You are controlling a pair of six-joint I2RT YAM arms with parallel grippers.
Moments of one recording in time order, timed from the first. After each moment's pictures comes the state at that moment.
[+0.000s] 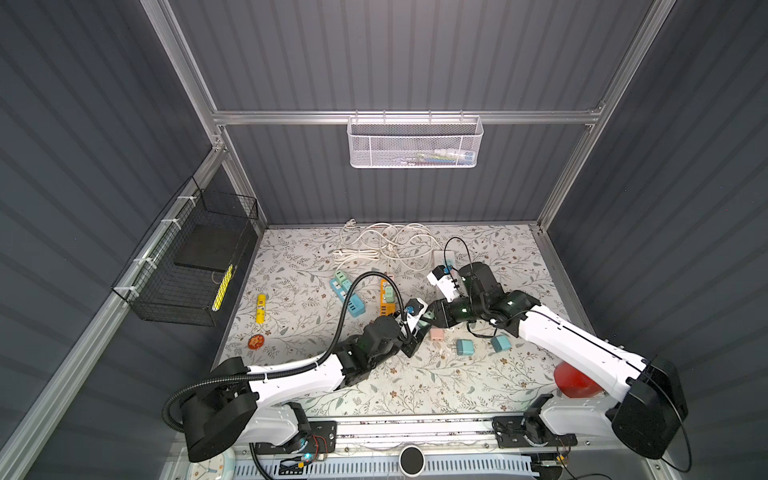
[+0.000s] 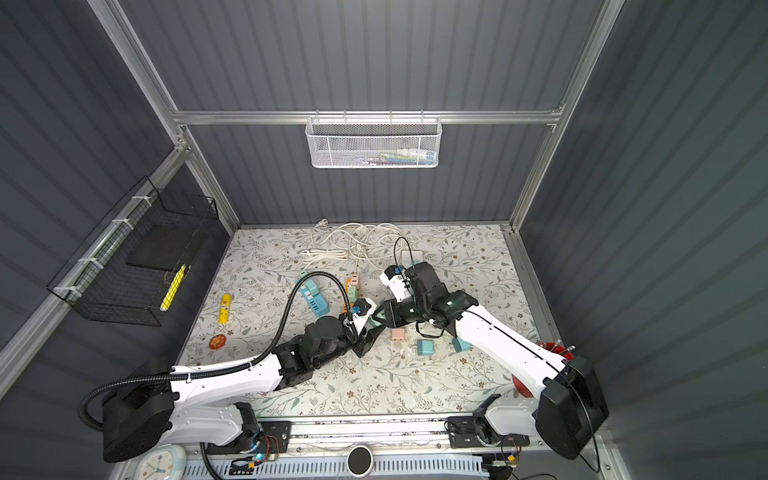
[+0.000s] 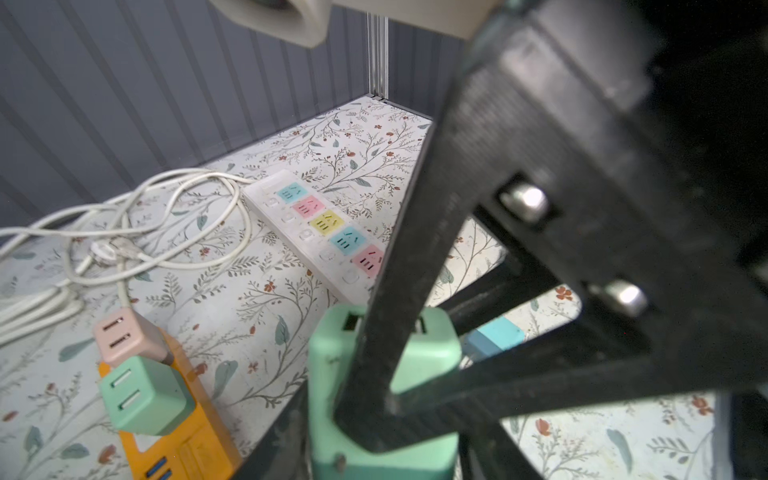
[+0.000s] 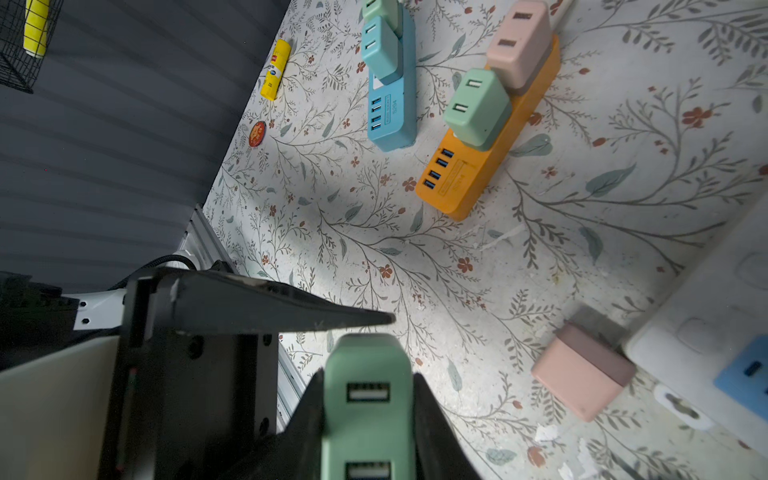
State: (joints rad) left arm -1.06 1.29 0.61 0.36 -0.17 -0.05; right arm 0.64 1.29 0.98 -0.47 -0.48 0.38
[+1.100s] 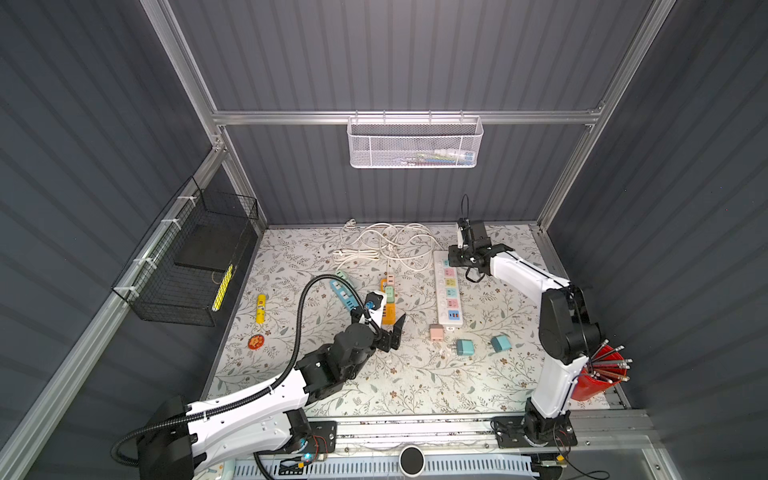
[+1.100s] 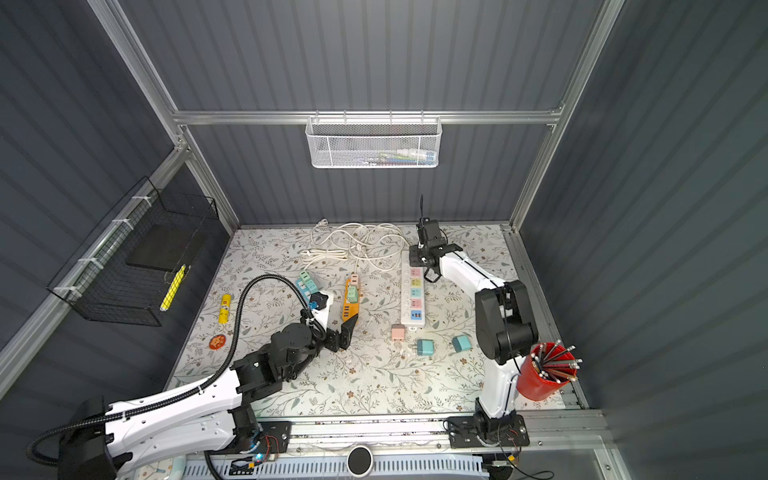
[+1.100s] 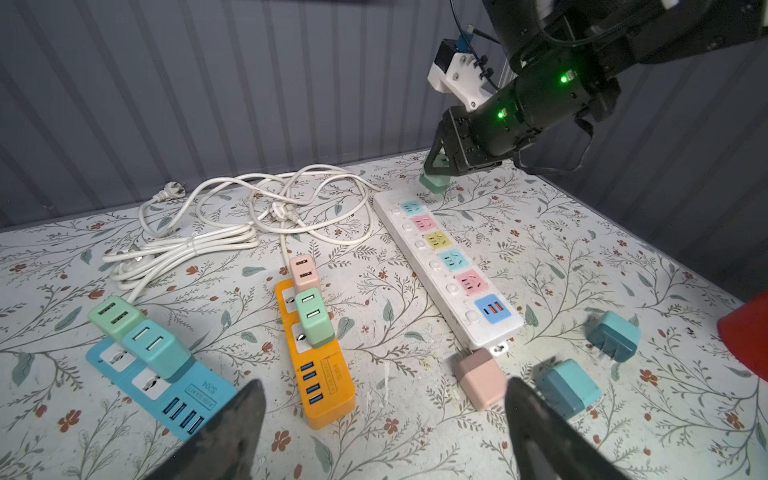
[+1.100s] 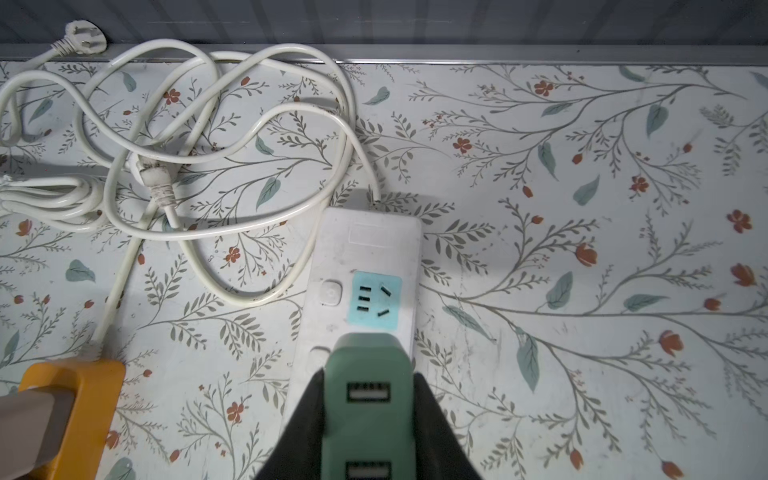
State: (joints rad) left arm -1.05 0.96 0.54 0.12 -0.48 -0.22; right arm 0.33 1.92 1.46 -0.35 0.09 0.20
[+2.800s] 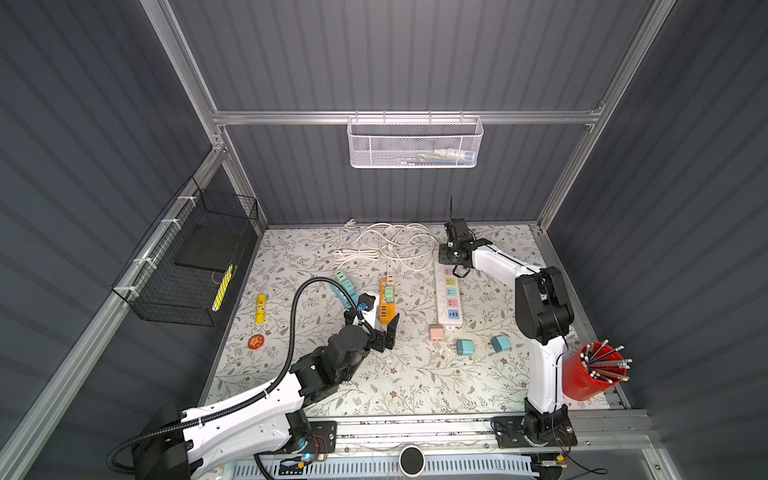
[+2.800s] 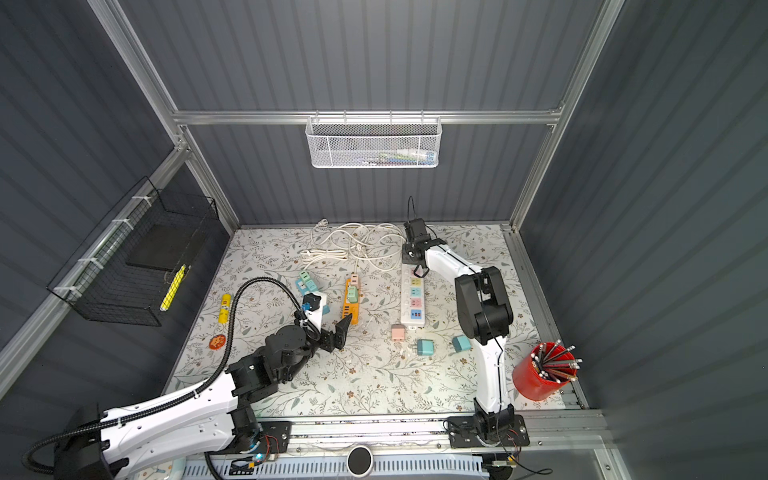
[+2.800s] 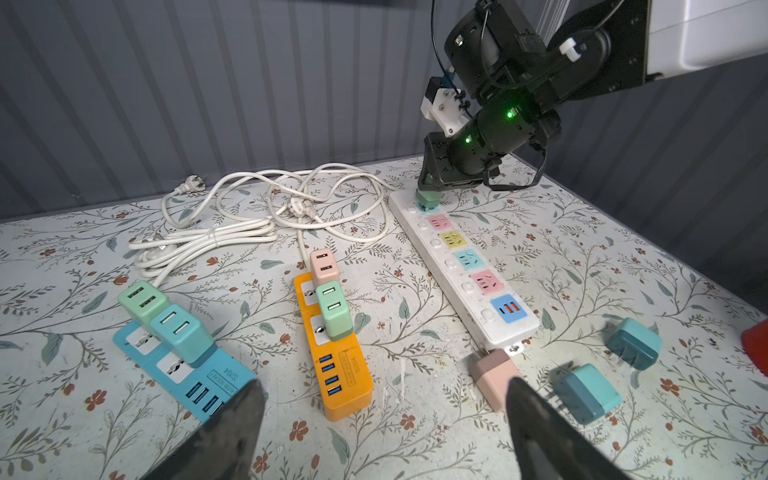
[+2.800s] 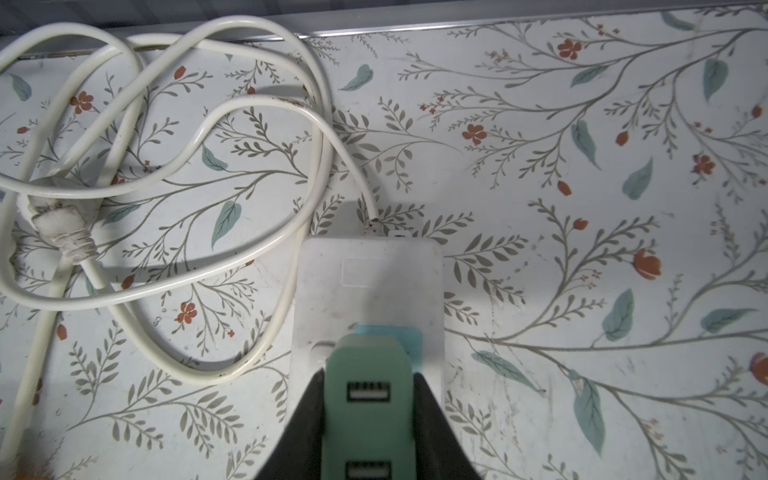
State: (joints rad) left arm -1.02 0.91 0.50 0.13 -0.49 -0.22; right arm 0.37 2.12 1.62 -0.39 0.19 0.31
